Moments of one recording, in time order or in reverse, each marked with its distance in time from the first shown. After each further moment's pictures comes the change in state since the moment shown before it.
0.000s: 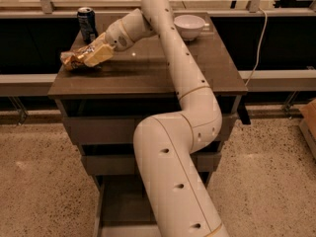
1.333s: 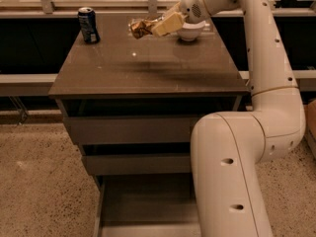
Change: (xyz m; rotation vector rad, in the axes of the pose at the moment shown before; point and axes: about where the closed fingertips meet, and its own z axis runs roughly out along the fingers) arm 0.033 0.004 -0.255 0.403 0.050 0.199
